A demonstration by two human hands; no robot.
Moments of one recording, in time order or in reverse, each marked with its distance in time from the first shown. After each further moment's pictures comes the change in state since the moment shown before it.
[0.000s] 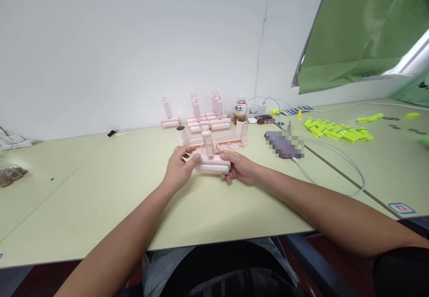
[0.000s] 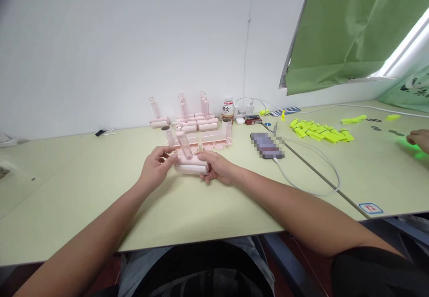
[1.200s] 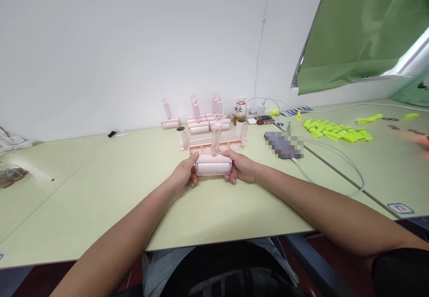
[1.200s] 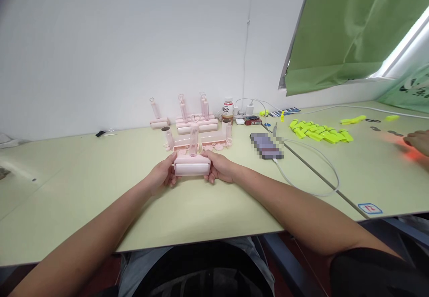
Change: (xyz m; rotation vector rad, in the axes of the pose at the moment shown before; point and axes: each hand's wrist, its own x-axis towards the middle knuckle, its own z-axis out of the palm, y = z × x) left_hand 0.000 -0.004 0.013 -0.448 -0.410 -0.614; right_hand 0.009 0.002 -0.013 0.036 -0.024 0.148
